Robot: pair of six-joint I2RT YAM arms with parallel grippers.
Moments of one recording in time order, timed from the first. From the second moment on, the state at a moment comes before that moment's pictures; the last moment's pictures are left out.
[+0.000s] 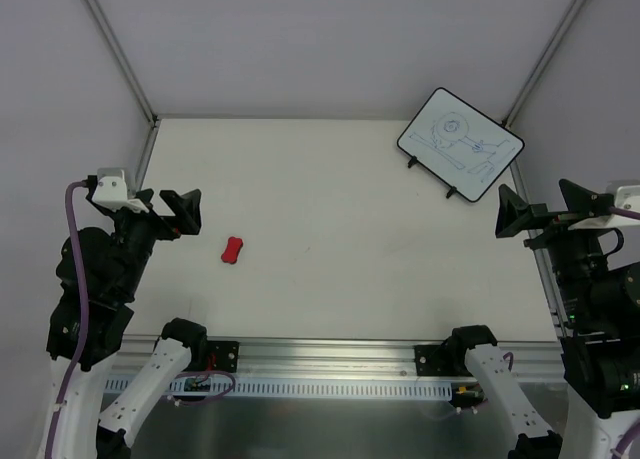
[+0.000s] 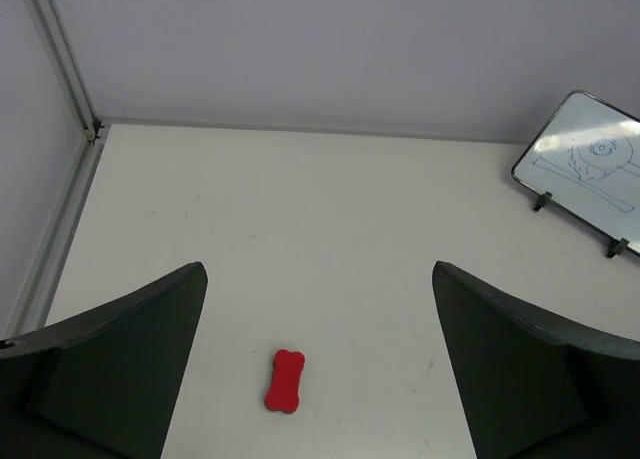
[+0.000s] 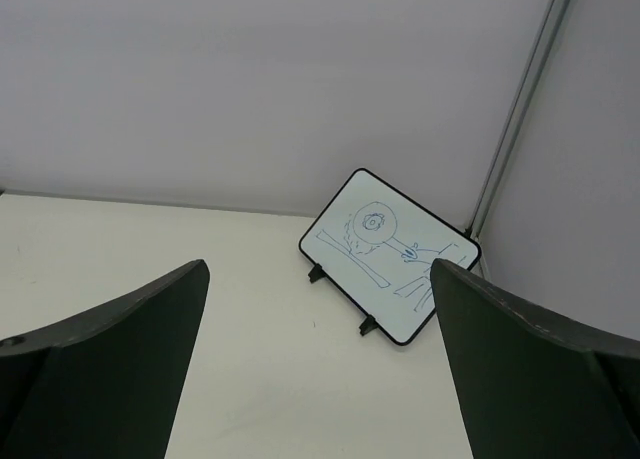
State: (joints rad) left arm -0.30 0.51 1.14 -0.64 -0.18 -0.15; right arm 0.14 0.57 1.44 -0.72 0.04 -0.04
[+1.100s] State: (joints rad) left arm -0.30 0.71 1.10 -0.66 0.01 -0.28; right arm -0.51 1.52 1.38 -0.44 -0.53 0.13
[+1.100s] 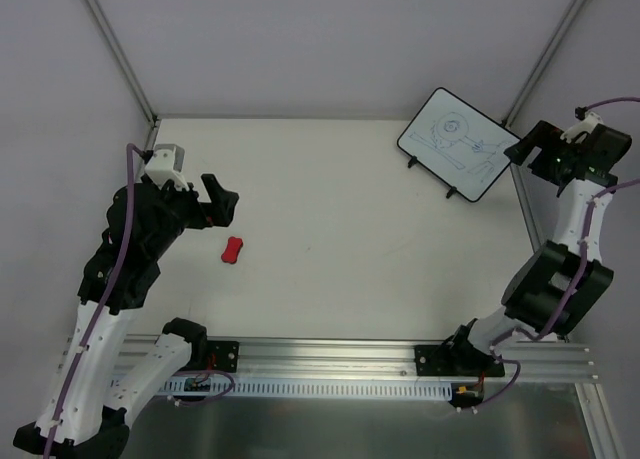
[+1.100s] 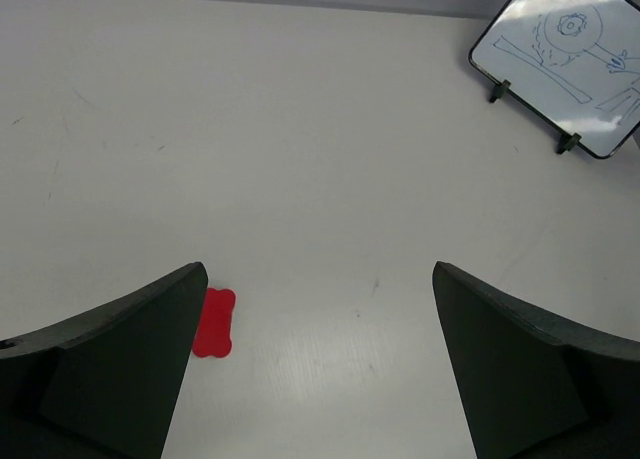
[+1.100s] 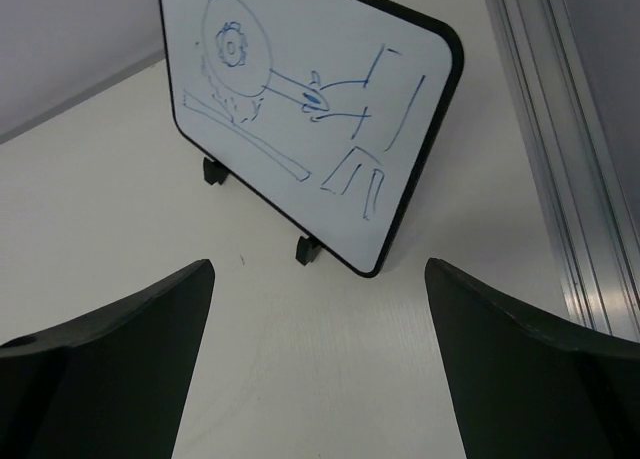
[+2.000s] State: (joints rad) left arm -0.30 0.86 1.11 -0.67 -0.06 -0.27; right arm -0.56 2.11 1.75 -0.24 -0.74 0.09
